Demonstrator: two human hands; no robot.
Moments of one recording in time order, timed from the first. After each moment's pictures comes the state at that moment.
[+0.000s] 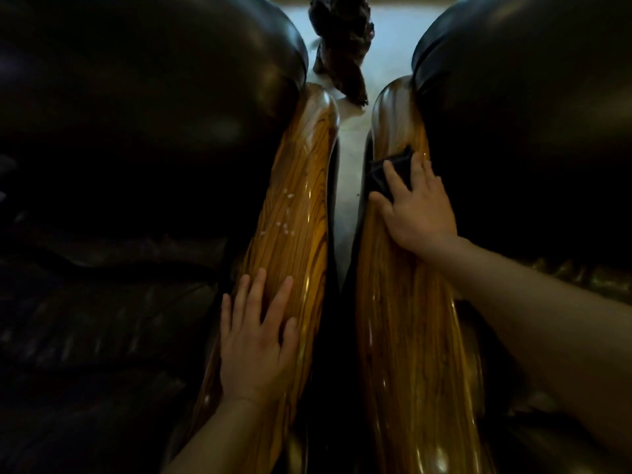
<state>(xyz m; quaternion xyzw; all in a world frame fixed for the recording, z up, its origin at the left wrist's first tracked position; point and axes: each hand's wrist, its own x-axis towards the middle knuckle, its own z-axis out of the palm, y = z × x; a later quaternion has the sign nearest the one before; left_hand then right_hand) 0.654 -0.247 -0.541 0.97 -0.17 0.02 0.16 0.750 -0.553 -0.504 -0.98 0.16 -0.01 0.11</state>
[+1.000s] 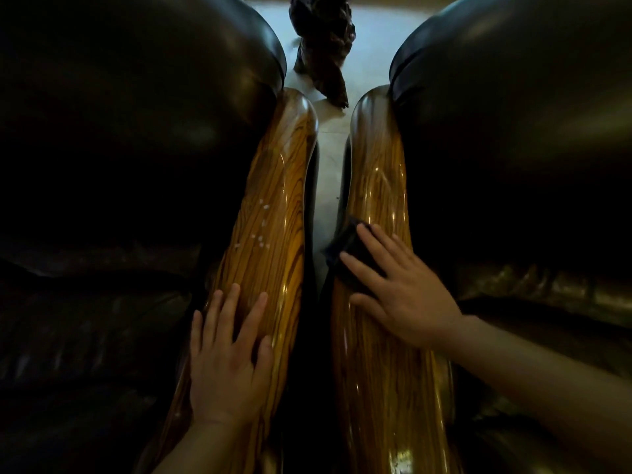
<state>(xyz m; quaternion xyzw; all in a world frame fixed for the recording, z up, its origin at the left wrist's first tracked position) 0.653 -0.246 -0.540 0.97 -0.17 0.02 0.15 0.656 -0.551 -0.516 -0.99 -0.12 -0.02 0.05</state>
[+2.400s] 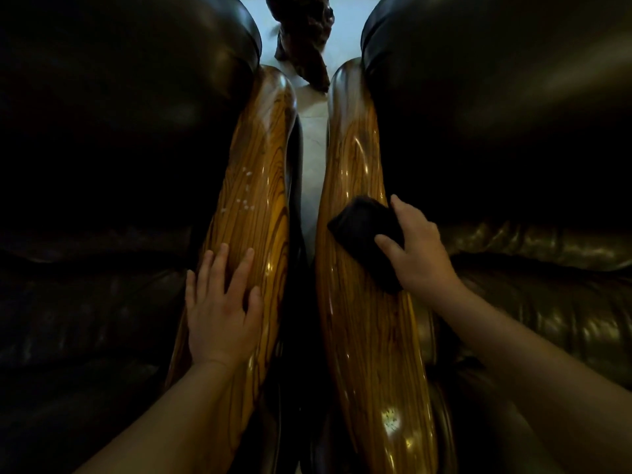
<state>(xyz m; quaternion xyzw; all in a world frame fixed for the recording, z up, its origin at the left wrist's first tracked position) 0.649 -0.248 -0.537 0.97 -0.16 0.03 0.16 0.603 -0.546 -0.482 -0.91 0.19 -0.05 0.36</state>
